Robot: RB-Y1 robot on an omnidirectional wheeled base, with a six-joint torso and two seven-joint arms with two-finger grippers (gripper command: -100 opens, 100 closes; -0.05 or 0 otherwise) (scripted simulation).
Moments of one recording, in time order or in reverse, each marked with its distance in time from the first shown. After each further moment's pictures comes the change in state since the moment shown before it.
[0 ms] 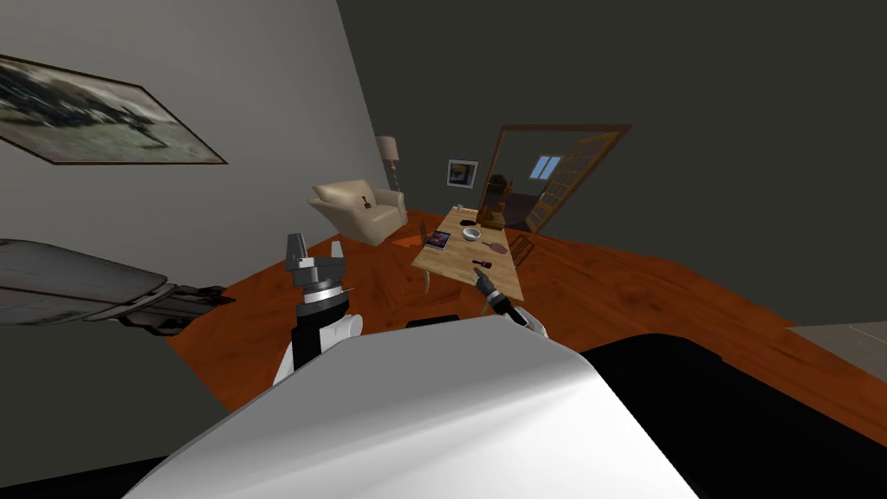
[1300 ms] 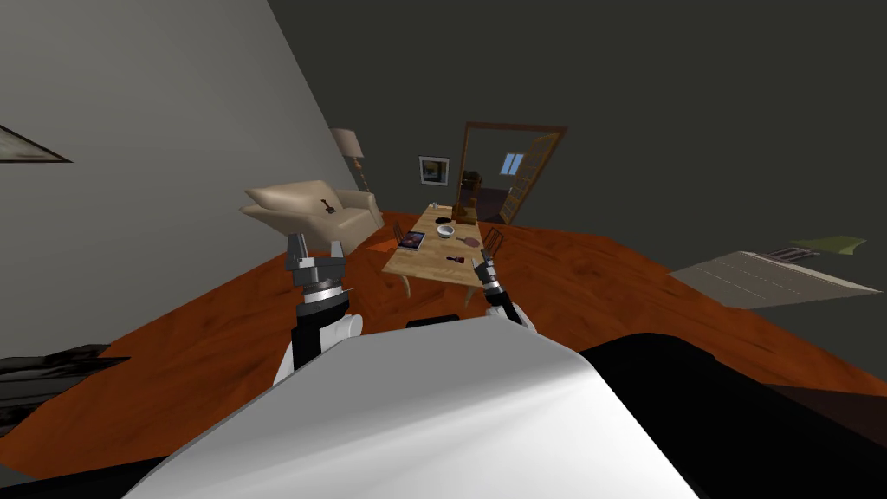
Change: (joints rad) left arm 0.000 0.000 0.000 0.000 0.000 0.000 0.000; right arm 0.063 0.305 -0.146 -0.320 0.018 0.046 0.003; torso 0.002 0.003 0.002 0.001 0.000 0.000
